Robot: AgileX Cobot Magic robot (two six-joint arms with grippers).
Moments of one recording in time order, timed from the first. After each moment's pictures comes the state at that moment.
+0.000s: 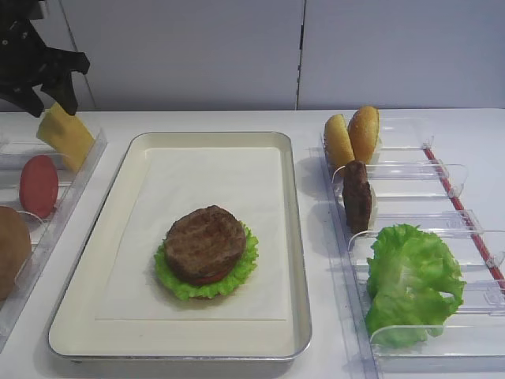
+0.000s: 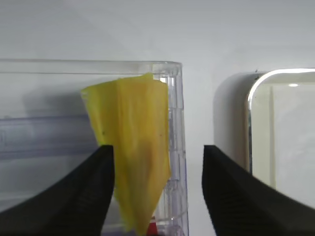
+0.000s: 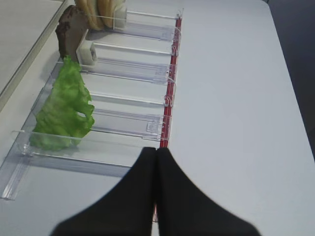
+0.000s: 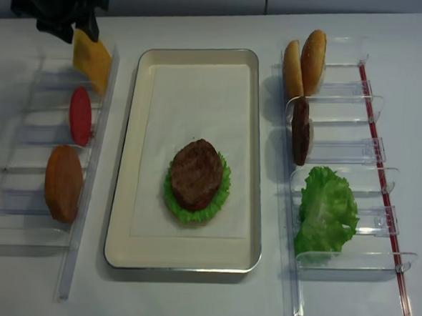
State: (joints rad) left arm 0.02 2.01 -1.82 -0.12 1.12 0.08; right arm -0.01 -0.02 -0.47 0.14 1.14 -0.14
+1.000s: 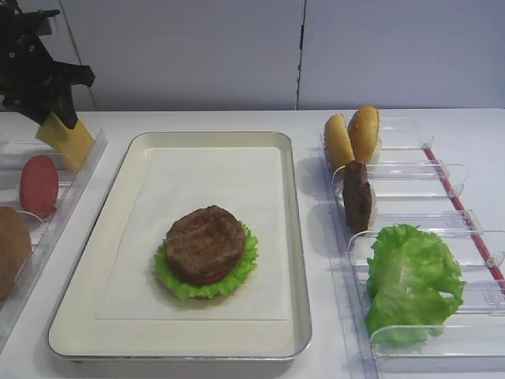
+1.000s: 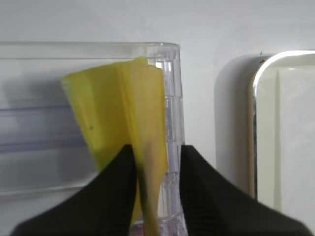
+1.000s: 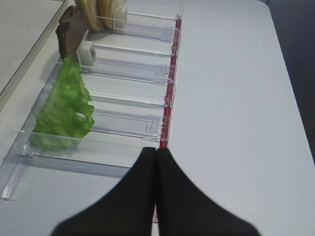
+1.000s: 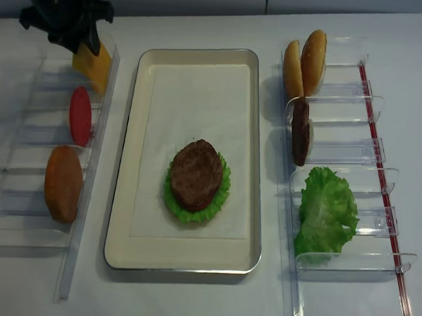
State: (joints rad) left arm 0.02 2.05 -1.82 -0.14 1.15 0.10; right arm -0.01 -0.02 -0.47 0.14 1.13 -0.15
